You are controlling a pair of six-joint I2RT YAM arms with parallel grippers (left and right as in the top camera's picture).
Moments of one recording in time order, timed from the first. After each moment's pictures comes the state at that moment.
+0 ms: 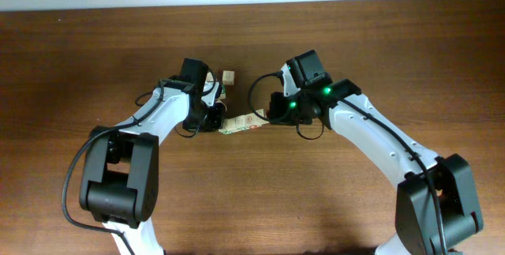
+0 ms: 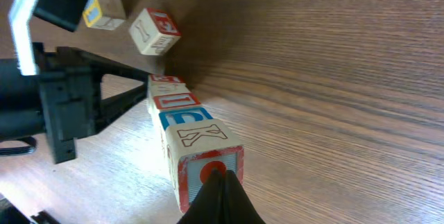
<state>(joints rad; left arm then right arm) -0.25 1.98 1.26 -0.69 0.27 -0.14 0.43 1.75 1.26 -0.62 -0.39 0.48</state>
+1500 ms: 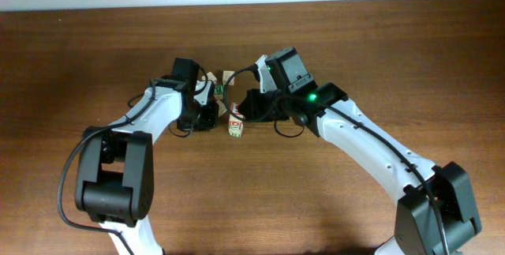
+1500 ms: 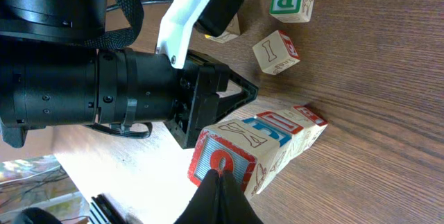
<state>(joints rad) -0.19 1.98 1.26 -0.69 0.27 -0.15 0.54 1.73 1.31 -0.50 -0.46 0.54</state>
